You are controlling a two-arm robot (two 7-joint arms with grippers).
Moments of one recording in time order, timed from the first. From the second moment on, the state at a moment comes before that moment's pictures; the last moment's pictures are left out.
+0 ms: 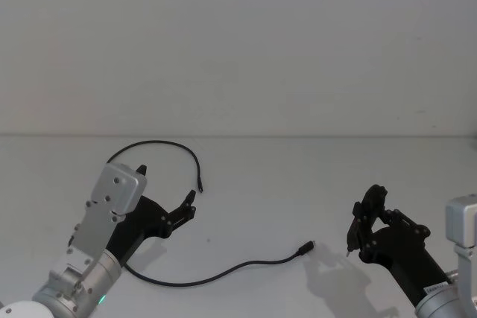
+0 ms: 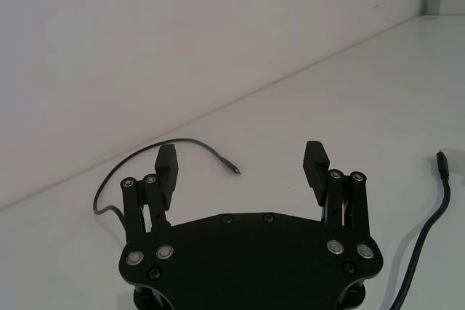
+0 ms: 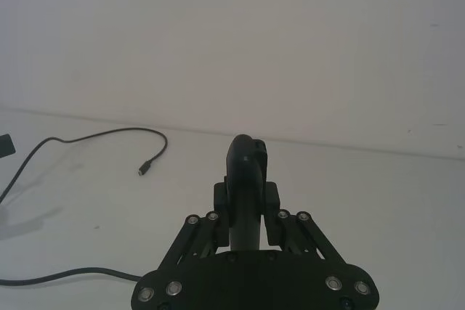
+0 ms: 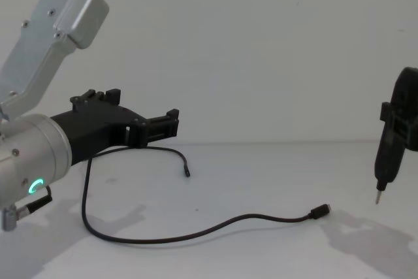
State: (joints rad) left arm -0.24 0.38 0.45 -1.63 -0.20 0.01 -0.01; right arm -0.01 0.34 -0.23 -1.77 0.29 0.03 0.07
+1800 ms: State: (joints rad) left arm -0.24 0.39 0.46 -1.63 -0.21 0.02 -0.04; right arm -0.01 0.34 -0.23 -1.77 0.29 0.03 0.07
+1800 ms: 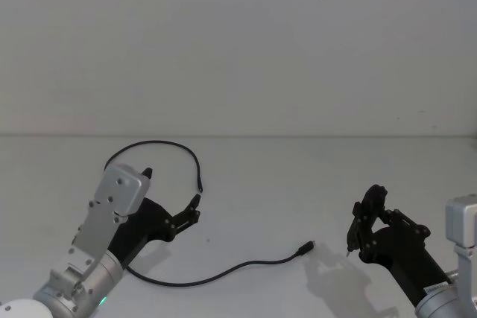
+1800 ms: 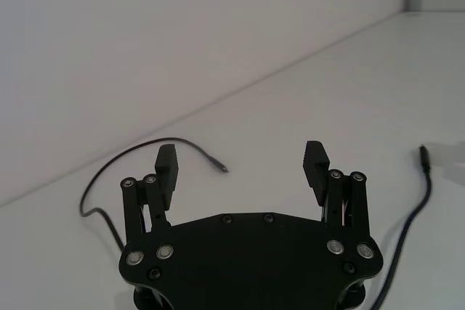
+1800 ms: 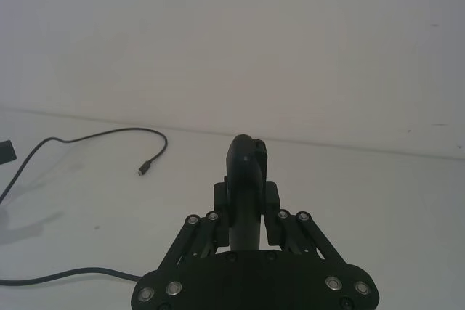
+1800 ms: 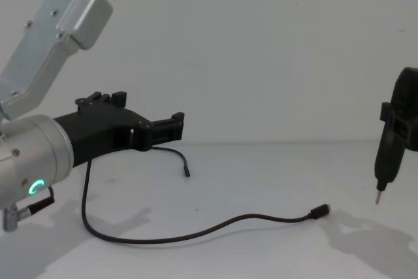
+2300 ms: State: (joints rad) left arm -0.28 0.45 0.47 -1.64 -0.28 0.08 -0.23; right arm -0.01 0.34 -0.23 -1.77 0.29 0.03 0.07
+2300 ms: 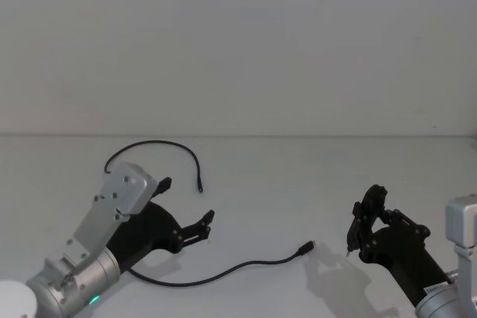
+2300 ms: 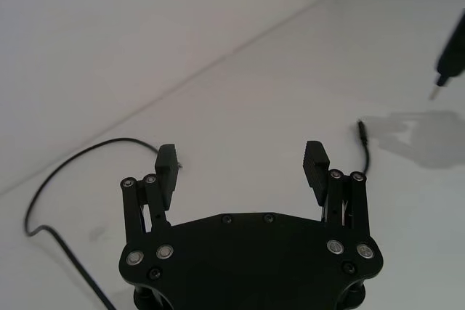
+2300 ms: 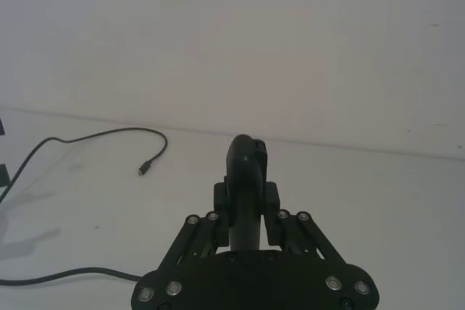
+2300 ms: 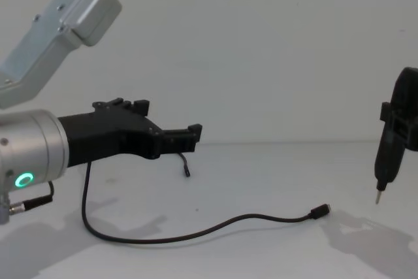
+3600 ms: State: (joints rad) left arm -0.67 0.48 0.65 -1.43 -0.37 0.46 -0.69; right arm -0.01 0.34 -0.23 -1.77 0.29 0.03 0.07
